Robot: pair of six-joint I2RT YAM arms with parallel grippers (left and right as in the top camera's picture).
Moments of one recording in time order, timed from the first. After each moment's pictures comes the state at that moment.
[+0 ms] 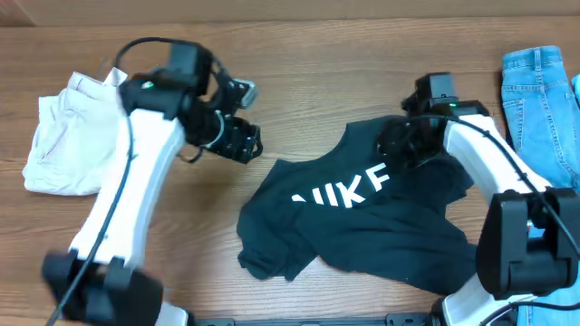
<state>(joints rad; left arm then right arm) -0.21 1.70 1.61 -1.26 0.37 0.16 0.07 1.81 1.24 -0.81 -0.27 0.38</state>
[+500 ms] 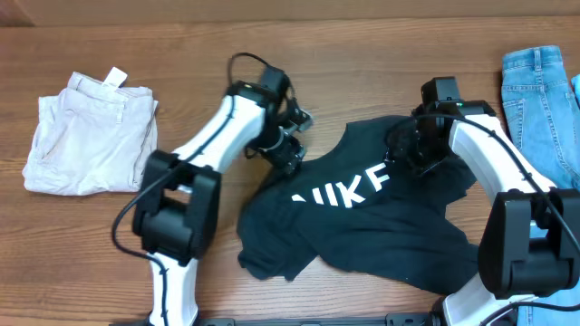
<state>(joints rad) -0.43 2.14 1.61 -0.97 0.24 0.29 0.04 1.81 1.25 -0.91 -0.23 0.38</state>
